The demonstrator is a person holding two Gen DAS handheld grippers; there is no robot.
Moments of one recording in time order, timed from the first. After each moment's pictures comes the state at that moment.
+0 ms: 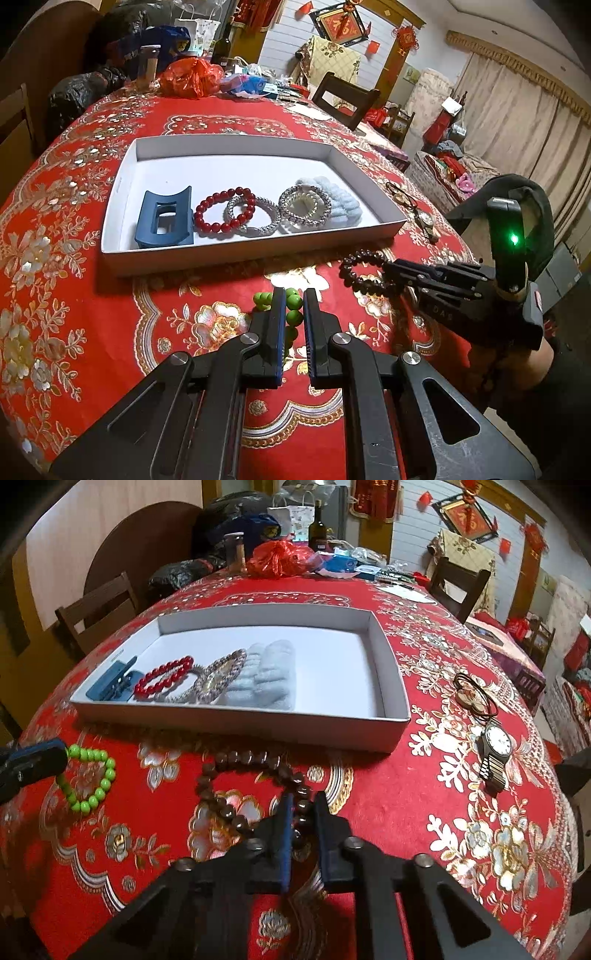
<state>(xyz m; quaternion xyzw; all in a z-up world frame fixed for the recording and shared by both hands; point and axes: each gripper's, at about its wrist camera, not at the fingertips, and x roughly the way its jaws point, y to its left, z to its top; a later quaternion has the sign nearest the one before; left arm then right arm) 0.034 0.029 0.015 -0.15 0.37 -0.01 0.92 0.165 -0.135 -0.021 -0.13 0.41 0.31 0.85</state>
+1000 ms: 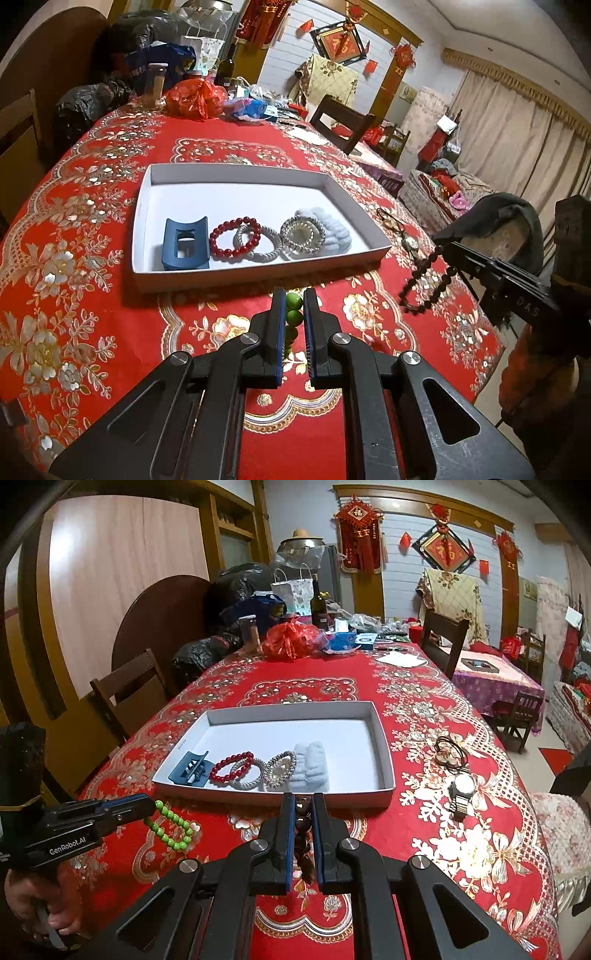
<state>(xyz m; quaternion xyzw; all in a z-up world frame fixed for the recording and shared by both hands) 0.011 0.045 0.049 -0.16 0.34 -0.01 0.93 0.105 -0.161 0.081 -0.03 0.32 0.33 0.89</state>
